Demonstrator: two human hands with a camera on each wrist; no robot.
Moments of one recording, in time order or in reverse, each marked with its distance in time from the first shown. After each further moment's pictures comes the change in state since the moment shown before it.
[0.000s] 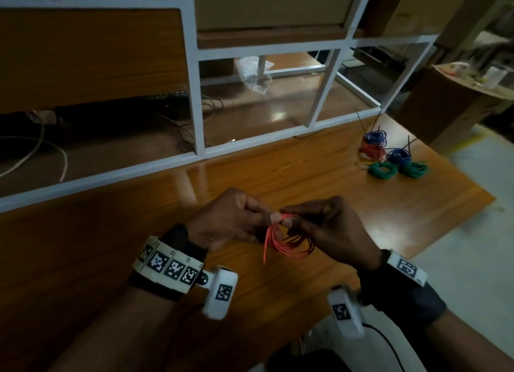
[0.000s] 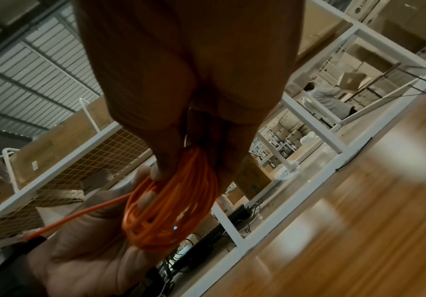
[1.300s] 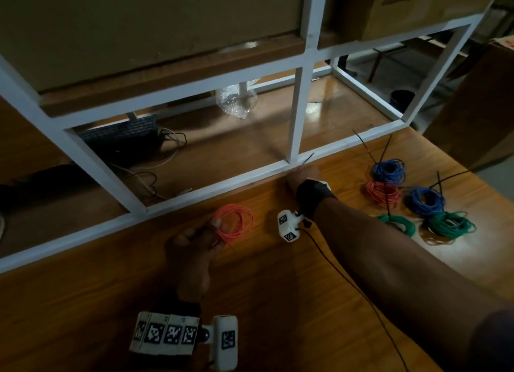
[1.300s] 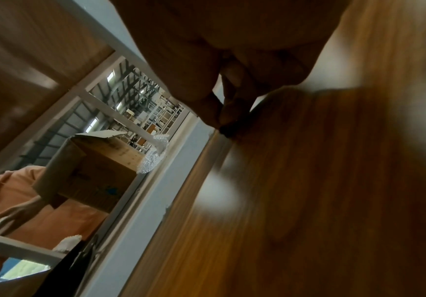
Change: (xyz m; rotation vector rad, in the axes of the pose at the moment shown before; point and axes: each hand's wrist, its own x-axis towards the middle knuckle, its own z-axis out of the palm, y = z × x) left_hand 0.249 -0.021 0.017 -0.394 1.052 0.195; right_hand 0.342 0.269 -0.134 0.135 0.297 0.748
